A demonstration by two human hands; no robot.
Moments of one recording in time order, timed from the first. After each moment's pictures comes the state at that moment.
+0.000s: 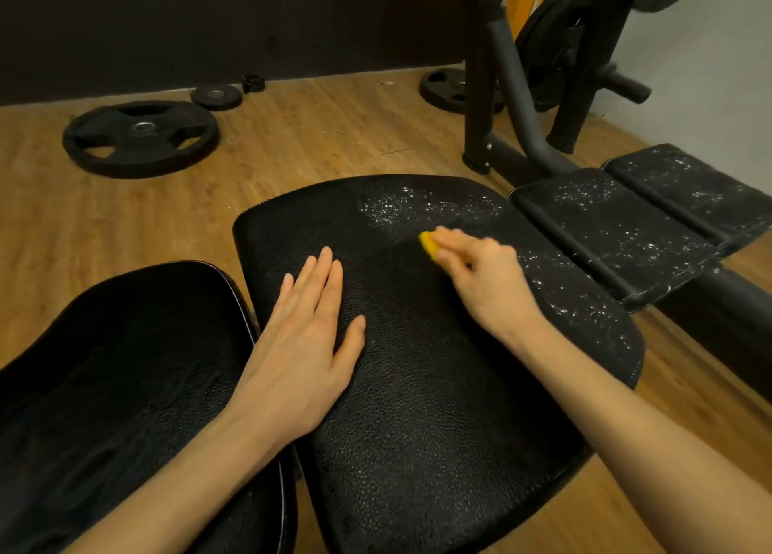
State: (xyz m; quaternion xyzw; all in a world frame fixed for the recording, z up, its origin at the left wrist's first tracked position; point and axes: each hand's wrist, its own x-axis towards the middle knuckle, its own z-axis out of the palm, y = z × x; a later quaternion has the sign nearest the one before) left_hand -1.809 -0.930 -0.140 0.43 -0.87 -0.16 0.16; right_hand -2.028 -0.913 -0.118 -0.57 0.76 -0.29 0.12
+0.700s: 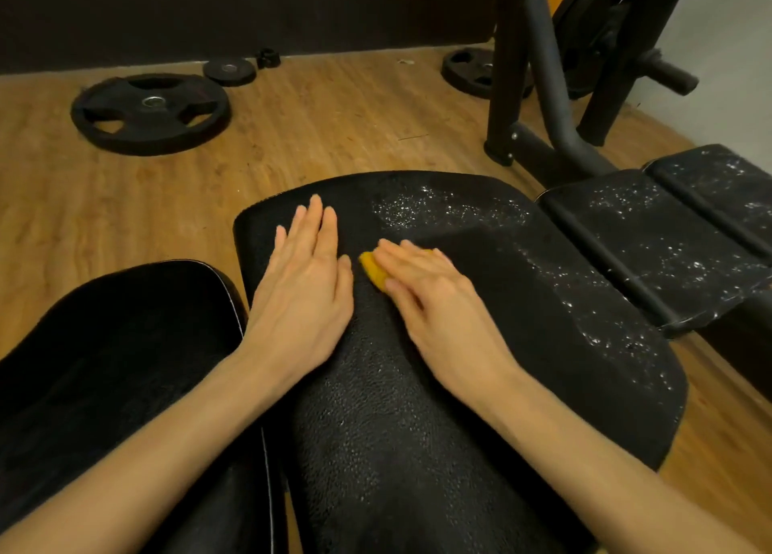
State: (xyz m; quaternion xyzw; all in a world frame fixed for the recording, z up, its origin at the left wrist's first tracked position) left_hand -1.833 -0.986 -0.130 0.49 -0.83 -0.16 0.21; right_hand -1.983 -0.922 -0.126 -0.69 0.67 -0.25 0.11
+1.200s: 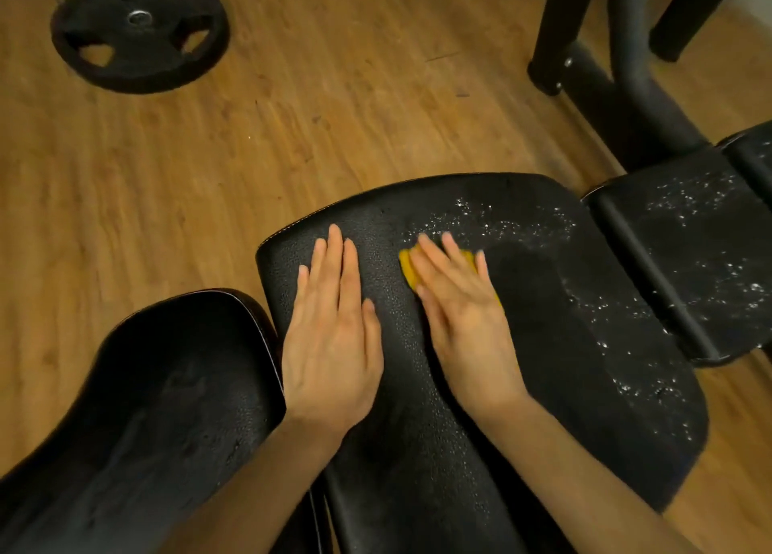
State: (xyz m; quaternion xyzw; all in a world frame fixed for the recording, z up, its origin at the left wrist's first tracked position) left_hand -1.841 -0.991 -0.131 0.54 -0.81 -0.14 0.17; right_hand -1.985 -0.962 -0.118 -0.64 0.71 -0.26 0.14
